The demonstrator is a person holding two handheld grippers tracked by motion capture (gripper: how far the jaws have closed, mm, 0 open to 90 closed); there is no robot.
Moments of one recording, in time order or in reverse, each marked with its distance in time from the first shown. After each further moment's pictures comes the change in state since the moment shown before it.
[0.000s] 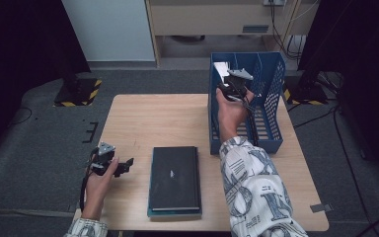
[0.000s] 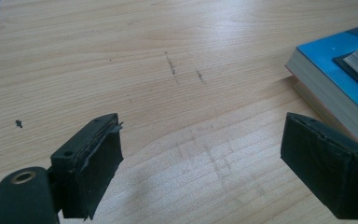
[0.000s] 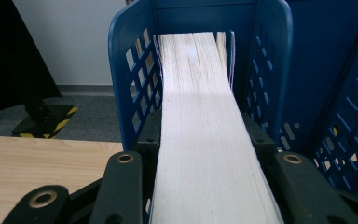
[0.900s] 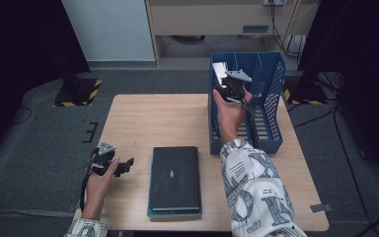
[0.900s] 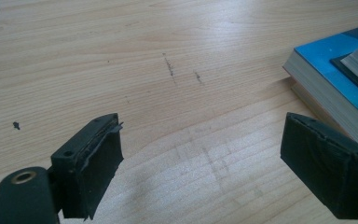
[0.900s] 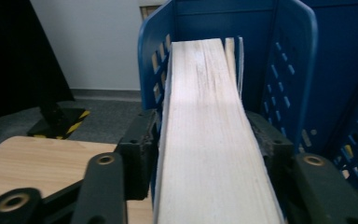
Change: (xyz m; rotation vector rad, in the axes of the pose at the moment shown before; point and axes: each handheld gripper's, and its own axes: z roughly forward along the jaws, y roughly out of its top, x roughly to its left) left arm -0.001 0.000 0.000 -0.003 -0.004 0.002; right arm 0.006 -0.003 -0.004 -0.030 0.050 -0.010
